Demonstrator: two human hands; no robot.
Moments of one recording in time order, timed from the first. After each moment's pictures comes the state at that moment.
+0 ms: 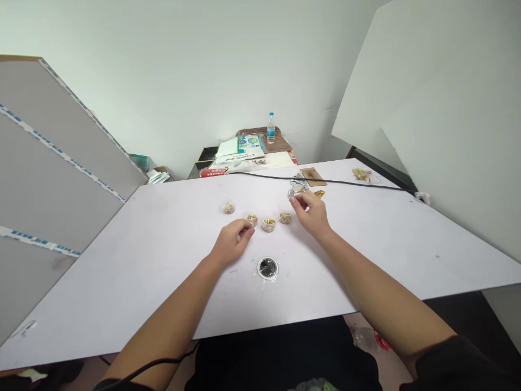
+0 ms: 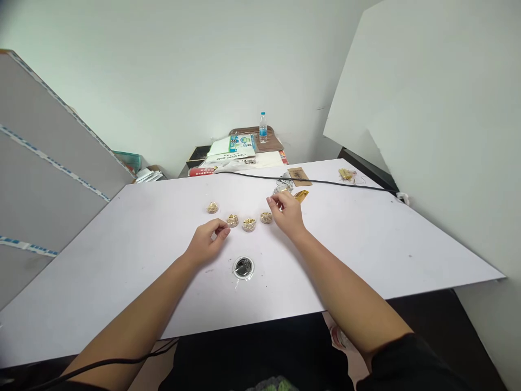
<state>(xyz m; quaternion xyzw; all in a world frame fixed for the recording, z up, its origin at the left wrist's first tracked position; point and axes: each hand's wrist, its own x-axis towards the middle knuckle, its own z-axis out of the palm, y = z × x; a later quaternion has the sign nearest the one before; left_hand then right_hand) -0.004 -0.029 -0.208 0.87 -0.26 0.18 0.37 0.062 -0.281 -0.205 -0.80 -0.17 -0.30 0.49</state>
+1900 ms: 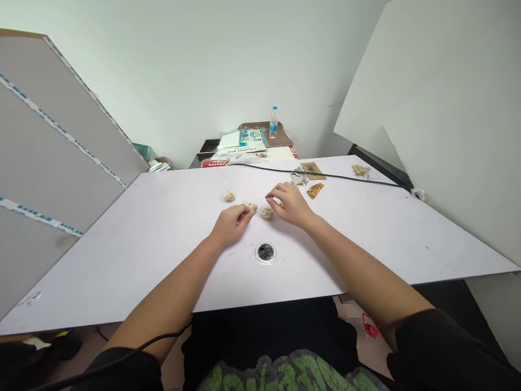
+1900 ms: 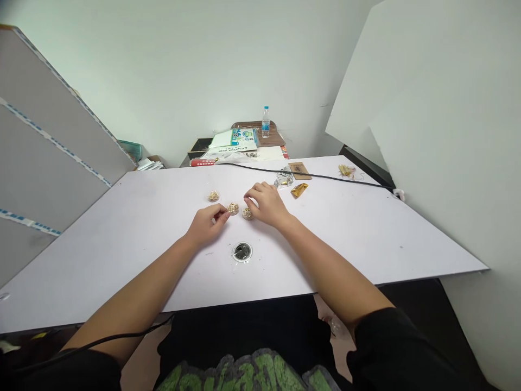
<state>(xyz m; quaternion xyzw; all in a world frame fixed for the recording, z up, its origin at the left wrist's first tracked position) -0.001 -0.029 -0.208 0.89 -0.24 0.19 0.34 0.051 -0.251 -0.186 -0.89 -0.33 -0.21 0.24</state>
